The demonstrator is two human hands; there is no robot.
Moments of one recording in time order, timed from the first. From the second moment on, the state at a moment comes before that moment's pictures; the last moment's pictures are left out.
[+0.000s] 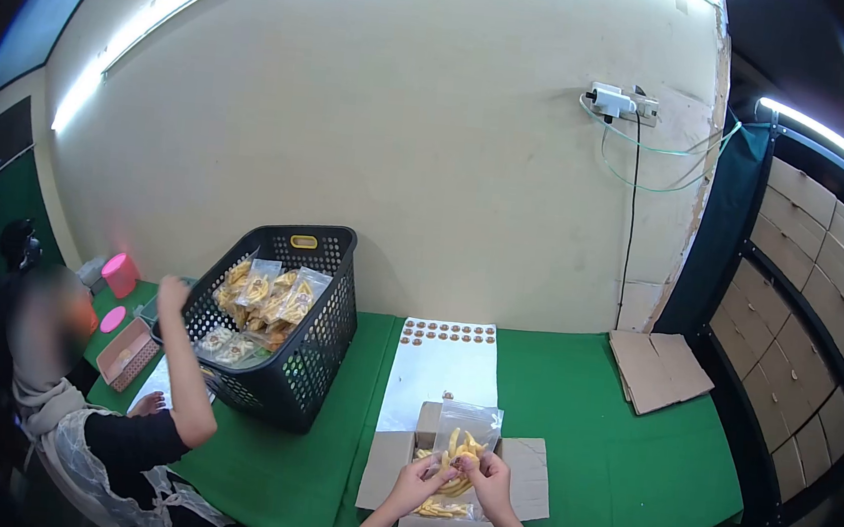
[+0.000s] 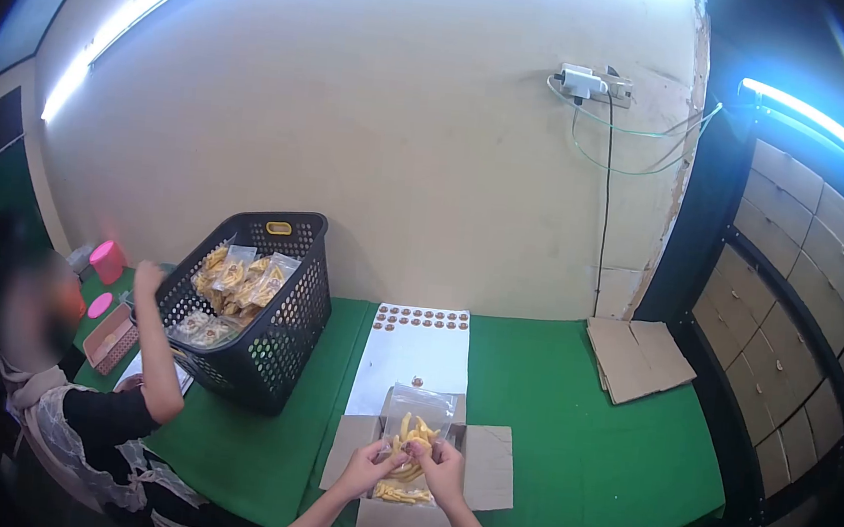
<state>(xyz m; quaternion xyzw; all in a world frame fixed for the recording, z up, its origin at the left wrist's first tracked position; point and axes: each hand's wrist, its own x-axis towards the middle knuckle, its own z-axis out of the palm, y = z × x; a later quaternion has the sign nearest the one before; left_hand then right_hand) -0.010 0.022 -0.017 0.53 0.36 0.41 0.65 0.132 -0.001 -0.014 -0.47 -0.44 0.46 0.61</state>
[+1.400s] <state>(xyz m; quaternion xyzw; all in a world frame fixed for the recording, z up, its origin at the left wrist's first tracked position) -0.030 0.020 -0.013 0.57 0.41 0.37 0.61 0.129 -0.008 -0.026 -0.42 -0.46 0.53 0.58</state>
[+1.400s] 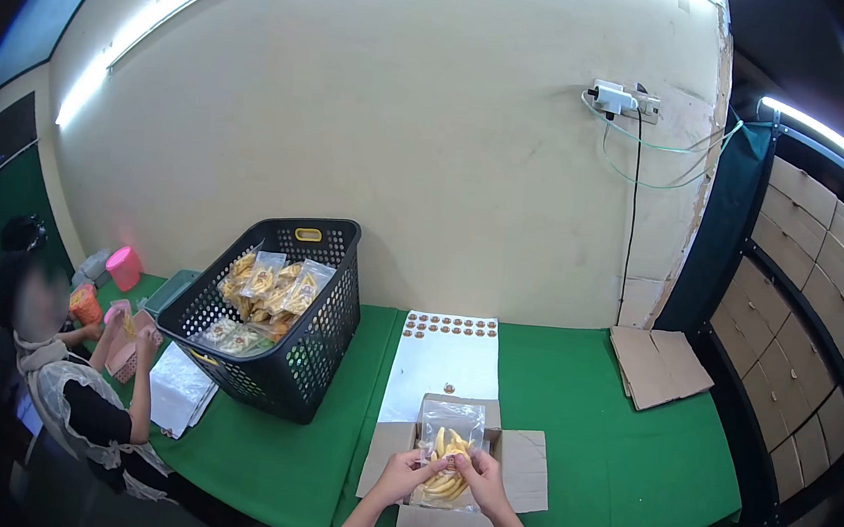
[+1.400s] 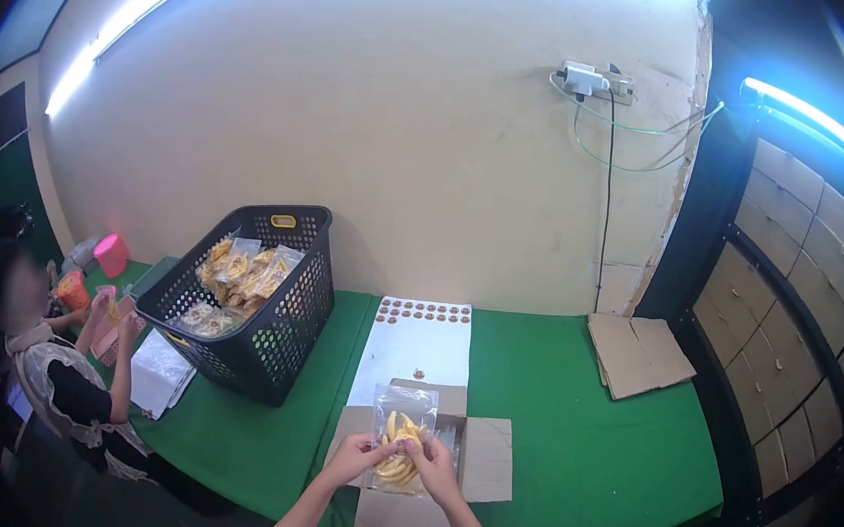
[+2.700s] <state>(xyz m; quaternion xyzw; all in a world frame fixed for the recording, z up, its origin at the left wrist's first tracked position) 0.005 0.009 -0.048 0.63 0.44 0.39 0.50 0.156 -0.026 -0.063 -0.46 -0.44 0.57 0.52</state>
